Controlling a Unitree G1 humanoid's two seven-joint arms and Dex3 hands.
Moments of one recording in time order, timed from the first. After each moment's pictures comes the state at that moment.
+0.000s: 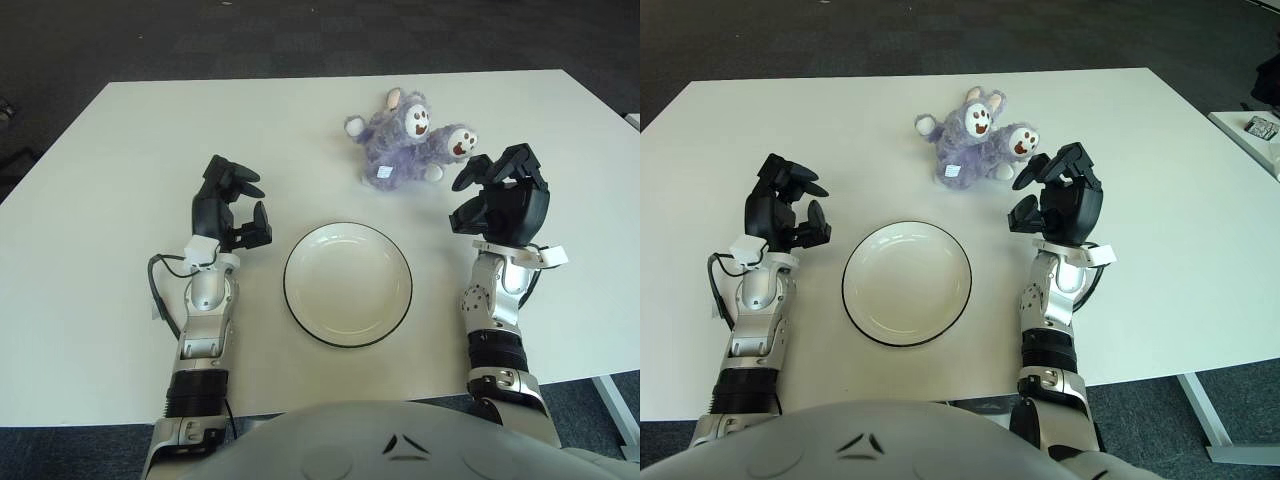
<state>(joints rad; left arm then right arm) 0.05 0.01 0.06 -0.02 0.02 -0.39 0.11 -0.17 0.07 -0.25 0.28 0.38 -0.73 0.28</state>
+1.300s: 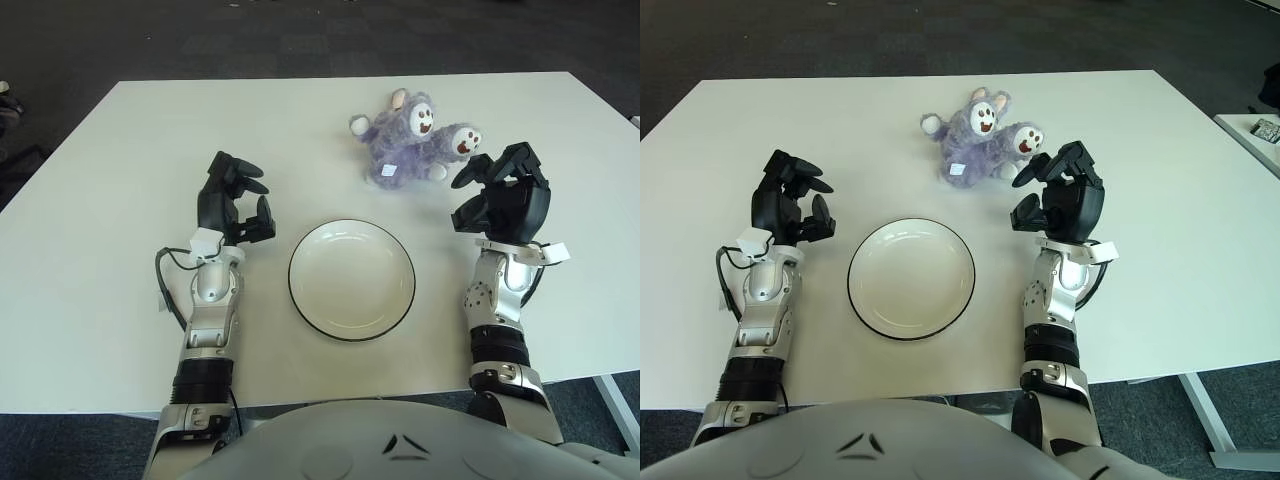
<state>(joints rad) -0.01 0.00 0.06 0.05 0.01 -0.40 0.11 -0.20 0.05 -0.28 0.32 0.38 -0.74 0.31</state>
